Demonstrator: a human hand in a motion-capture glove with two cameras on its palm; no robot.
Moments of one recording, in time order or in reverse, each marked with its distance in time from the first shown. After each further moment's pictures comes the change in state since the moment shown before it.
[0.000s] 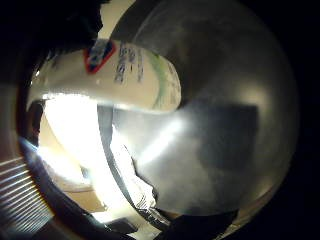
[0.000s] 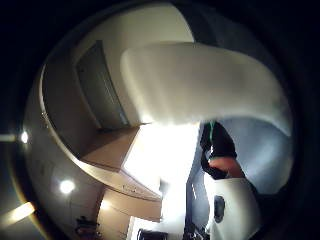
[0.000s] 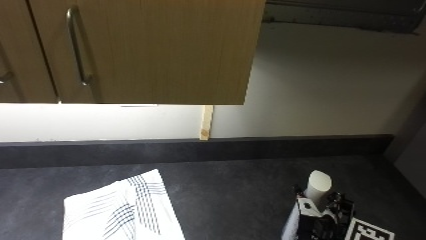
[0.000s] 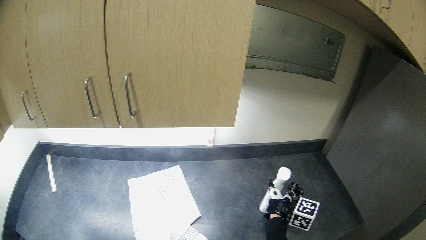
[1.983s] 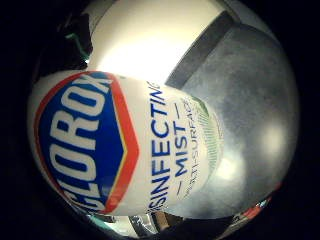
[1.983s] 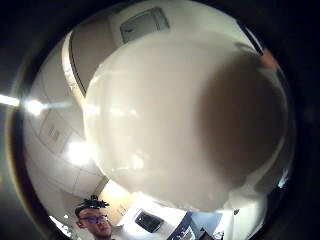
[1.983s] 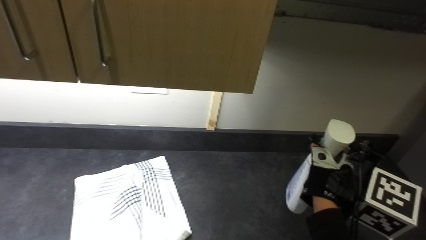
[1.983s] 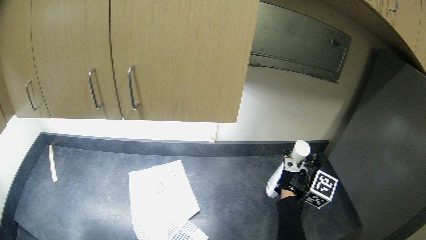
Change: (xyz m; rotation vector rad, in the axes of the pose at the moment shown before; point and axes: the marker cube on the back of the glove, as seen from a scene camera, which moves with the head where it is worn) arm -0.117 0.204 -0.072 -0.538 1.165 -0.736
